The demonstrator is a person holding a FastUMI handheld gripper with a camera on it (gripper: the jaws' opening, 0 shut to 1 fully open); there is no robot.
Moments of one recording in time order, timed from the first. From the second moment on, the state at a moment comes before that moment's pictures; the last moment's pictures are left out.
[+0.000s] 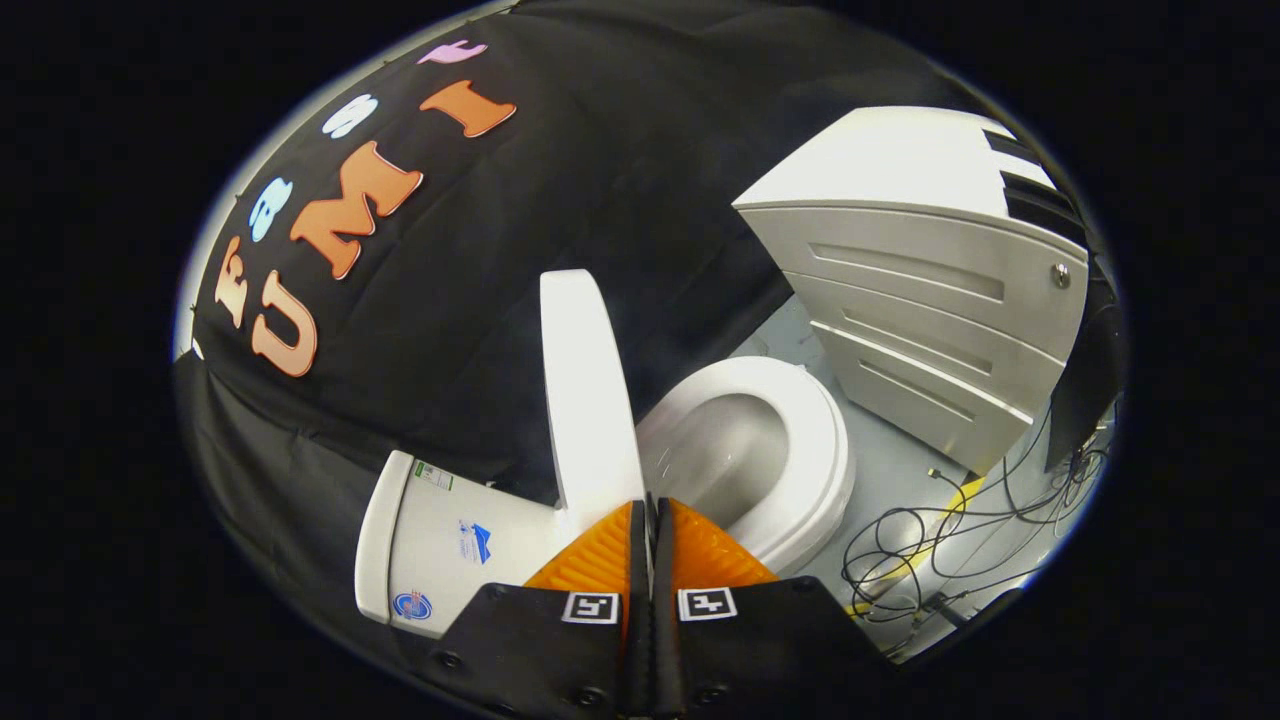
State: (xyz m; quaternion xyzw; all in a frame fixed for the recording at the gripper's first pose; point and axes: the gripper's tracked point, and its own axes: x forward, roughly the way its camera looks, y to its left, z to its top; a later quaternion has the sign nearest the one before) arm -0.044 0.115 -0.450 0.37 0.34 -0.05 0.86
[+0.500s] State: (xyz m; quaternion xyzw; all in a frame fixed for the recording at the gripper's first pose) arm -0.042 0.167 -0.404 0.31 0.33 -0.02 0.89
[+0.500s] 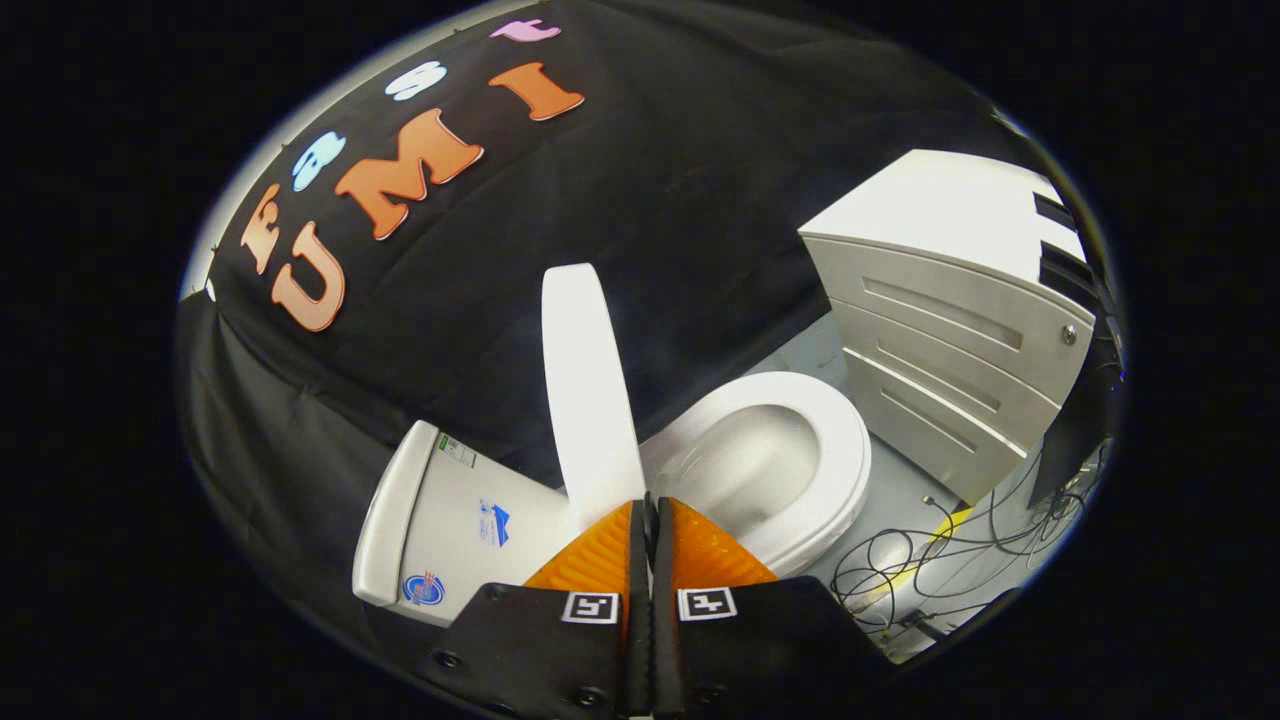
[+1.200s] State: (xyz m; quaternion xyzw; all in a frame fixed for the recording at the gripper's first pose) arm -0.048 0.262 -0.353 0.19 0.32 0.06 0.93
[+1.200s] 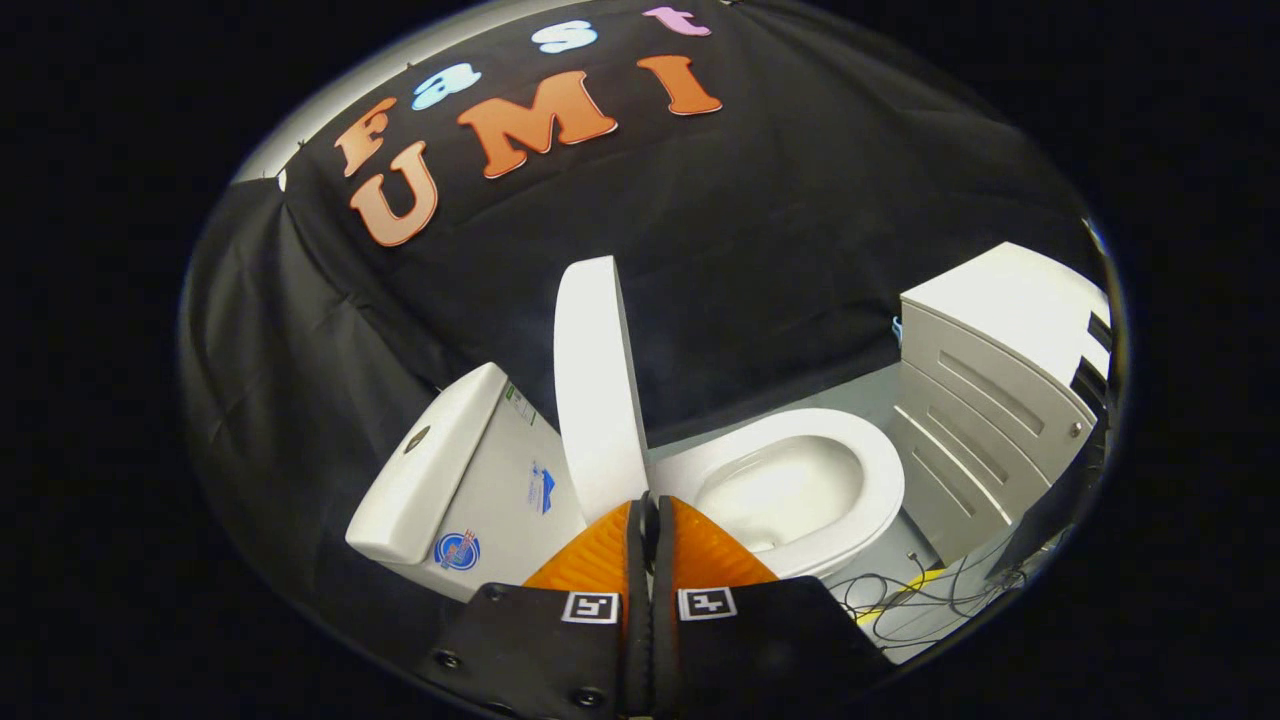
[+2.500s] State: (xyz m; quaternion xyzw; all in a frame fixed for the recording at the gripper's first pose) arm -0.075 0.410 -0.337 0.03 0.31 0.12 0.94
